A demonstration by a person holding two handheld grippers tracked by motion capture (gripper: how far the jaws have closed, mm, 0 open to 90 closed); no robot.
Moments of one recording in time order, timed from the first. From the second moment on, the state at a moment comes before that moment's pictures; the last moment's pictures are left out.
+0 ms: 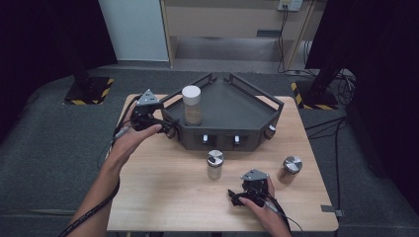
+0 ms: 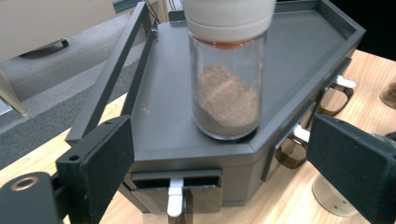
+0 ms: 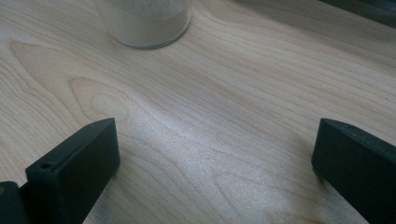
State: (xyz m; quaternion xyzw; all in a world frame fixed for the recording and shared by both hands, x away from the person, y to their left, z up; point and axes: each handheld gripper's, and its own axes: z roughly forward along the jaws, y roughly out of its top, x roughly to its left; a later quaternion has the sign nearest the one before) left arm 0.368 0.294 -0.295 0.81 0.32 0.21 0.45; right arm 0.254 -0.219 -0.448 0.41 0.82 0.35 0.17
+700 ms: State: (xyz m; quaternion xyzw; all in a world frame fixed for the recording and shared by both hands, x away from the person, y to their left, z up) left arm 0.336 0.304 -0.317 0.81 0.33 0.20 0.44; right arm 0.254 -0.219 -0.448 0.41 0.82 0.35 0.17
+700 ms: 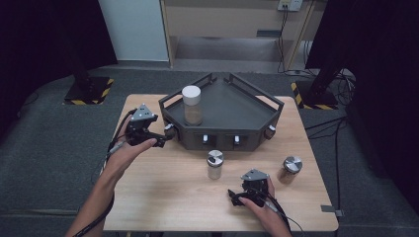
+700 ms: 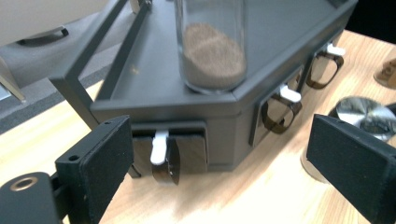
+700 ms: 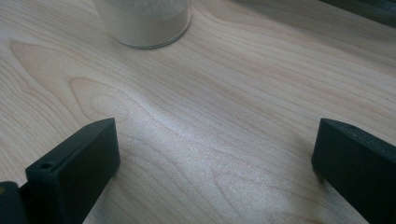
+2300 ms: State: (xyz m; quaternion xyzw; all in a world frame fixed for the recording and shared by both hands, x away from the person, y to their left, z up) left arm 0.286 0.294 -0.382 0.82 0.37 0.18 0.40; right arm 0.254 -0.219 -0.448 0.41 0.82 0.35 0.17
